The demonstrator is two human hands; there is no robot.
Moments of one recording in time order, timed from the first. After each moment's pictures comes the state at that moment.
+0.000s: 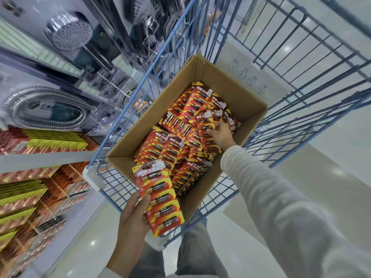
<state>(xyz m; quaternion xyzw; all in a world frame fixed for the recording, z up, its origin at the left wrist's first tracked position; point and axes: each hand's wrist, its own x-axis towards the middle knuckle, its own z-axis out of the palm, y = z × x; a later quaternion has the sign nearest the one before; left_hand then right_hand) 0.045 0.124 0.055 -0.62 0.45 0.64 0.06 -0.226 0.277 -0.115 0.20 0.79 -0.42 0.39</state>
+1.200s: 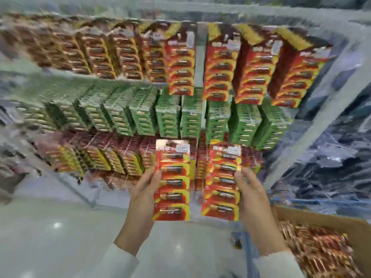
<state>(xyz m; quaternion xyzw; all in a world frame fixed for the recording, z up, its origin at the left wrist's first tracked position) 0.494 -0.016 0.313 -0.45 0.36 0.66 -0.48 0.261 0.032 0.311 -0.24 0.54 -0.64 0.49</state>
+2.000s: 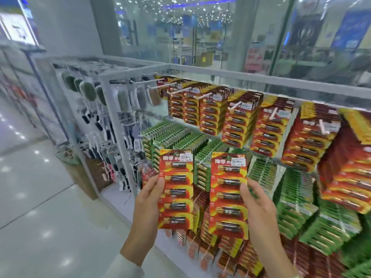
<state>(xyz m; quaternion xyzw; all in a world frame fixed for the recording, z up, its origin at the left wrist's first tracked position) 0.733 -0.178 0.388 -0.53 0.27 0.46 -0.66 0.514 -0.219 0.397 -0.46 0.48 -0.51 0.54</state>
